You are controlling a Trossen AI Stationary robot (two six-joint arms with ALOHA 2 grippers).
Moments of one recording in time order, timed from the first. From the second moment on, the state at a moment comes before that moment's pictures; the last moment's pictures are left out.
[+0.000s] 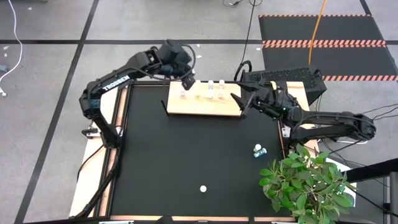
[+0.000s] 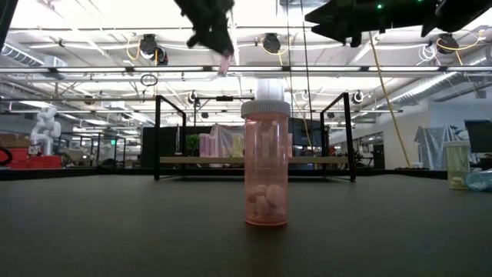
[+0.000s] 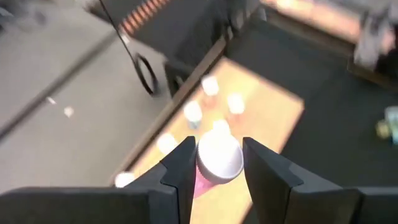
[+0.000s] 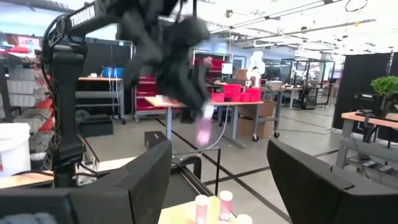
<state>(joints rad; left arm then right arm) 0.50 1.70 1.86 -0.88 0.00 -0.05 -0.28 0.93 0.53 0.58 0.22 -0.07</state>
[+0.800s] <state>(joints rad) 0.62 1.63 1.13 -0.42 0.37 0.30 -0.28 0.88 0.53 0.50 0.29 -0.03</state>
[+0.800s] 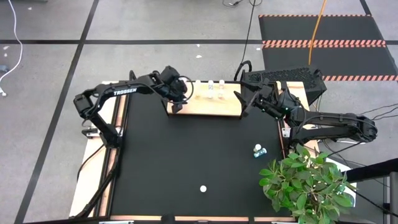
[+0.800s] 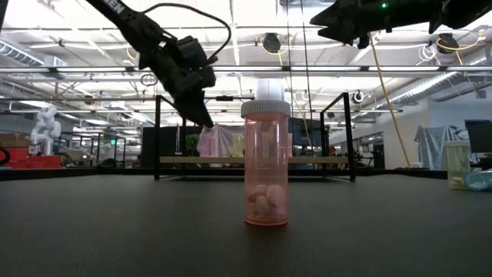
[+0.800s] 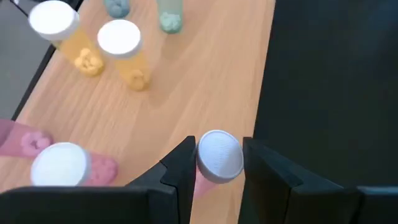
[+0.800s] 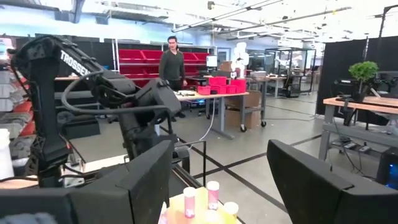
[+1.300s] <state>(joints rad) 0.64 1.63 1.08 -0.36 0.37 0.31 -0.28 0.88 0.53 0.50 0.32 -0.03</state>
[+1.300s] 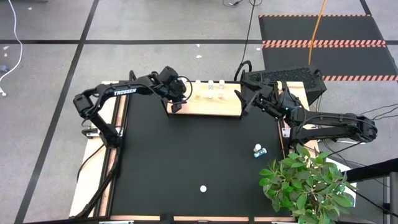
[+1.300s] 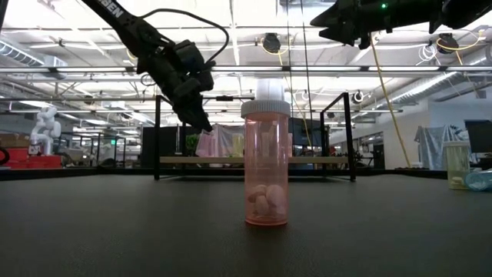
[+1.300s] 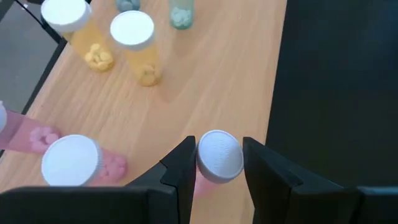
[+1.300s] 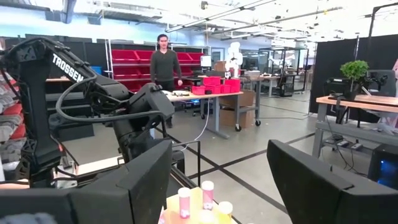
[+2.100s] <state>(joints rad) 0.64 1.64 1.08 -0.37 0.33 0.29 -0.28 0.88 0.53 0.50 0.32 -0.01</state>
